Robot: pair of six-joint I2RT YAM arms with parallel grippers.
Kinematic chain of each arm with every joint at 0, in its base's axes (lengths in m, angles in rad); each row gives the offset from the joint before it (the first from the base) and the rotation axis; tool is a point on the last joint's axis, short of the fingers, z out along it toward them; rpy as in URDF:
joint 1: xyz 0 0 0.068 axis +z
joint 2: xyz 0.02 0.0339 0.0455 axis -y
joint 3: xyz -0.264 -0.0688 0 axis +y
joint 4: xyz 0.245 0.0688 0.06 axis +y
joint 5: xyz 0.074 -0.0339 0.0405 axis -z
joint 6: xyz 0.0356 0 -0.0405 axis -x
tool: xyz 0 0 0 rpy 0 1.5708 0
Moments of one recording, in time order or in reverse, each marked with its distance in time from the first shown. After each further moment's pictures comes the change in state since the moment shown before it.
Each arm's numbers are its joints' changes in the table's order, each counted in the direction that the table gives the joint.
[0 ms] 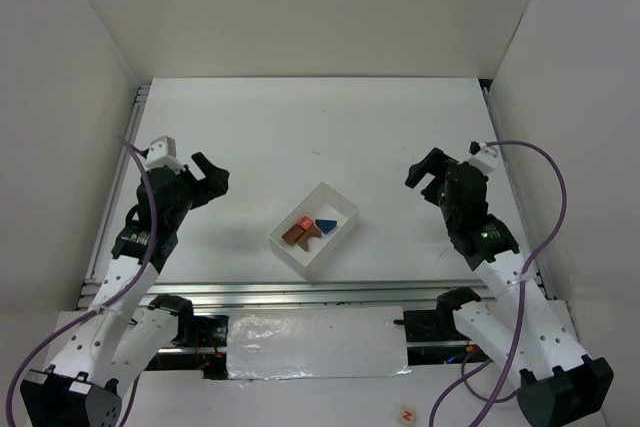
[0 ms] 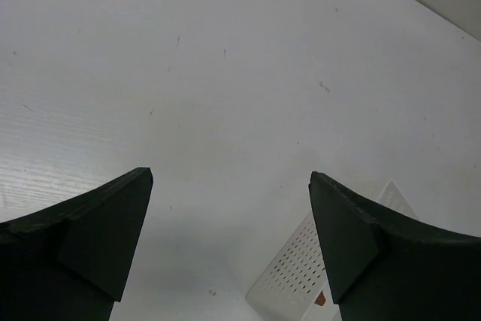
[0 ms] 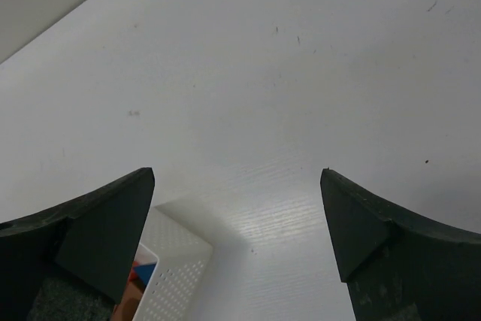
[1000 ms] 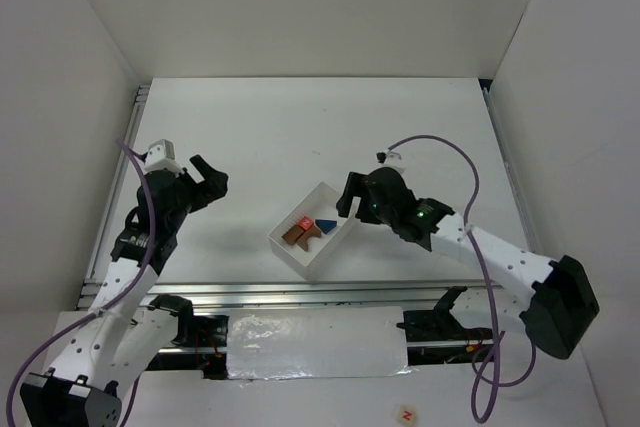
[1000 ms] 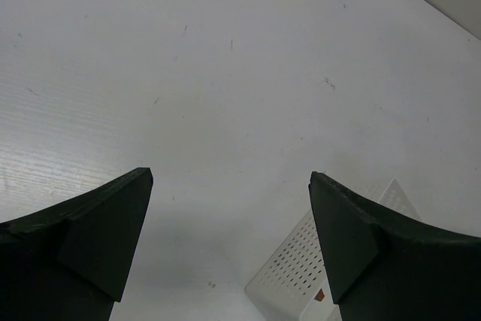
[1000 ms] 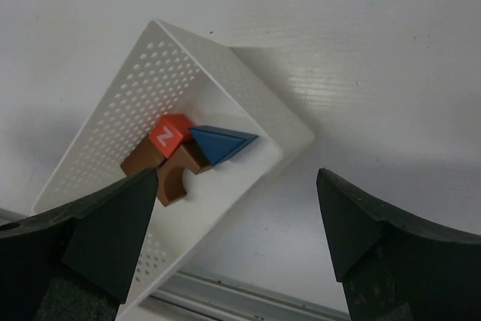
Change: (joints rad) left arm 0.000 0.018 0.008 0.032 -0.013 0.031; right arm 0.425 -0.356 -0.033 -0.032 -0.138 -0.124
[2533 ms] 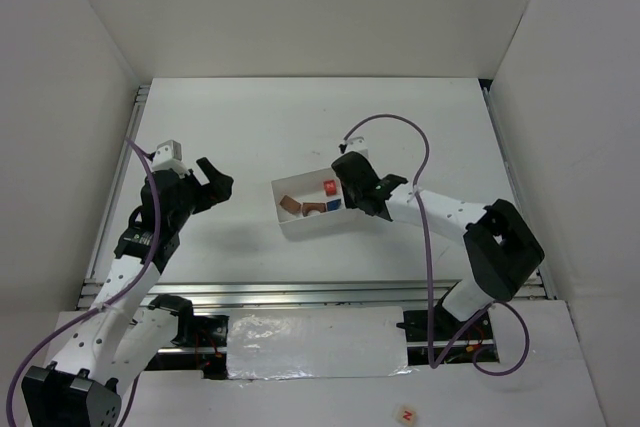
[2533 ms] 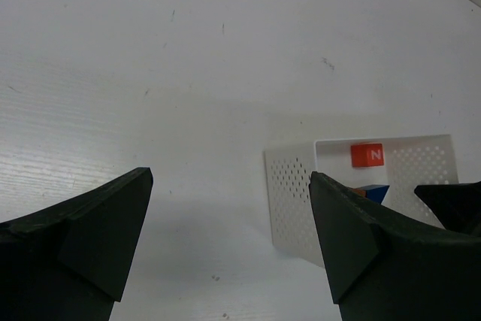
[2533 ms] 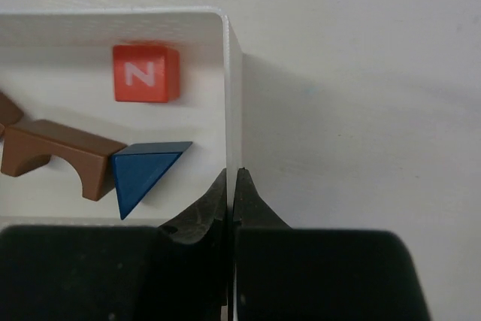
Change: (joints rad) left arm -0.004 -0.019 0.021 -0.023 0.053 -0.036; right arm 0.009 -0.441 -0.212 -0.047 0.179 0.396
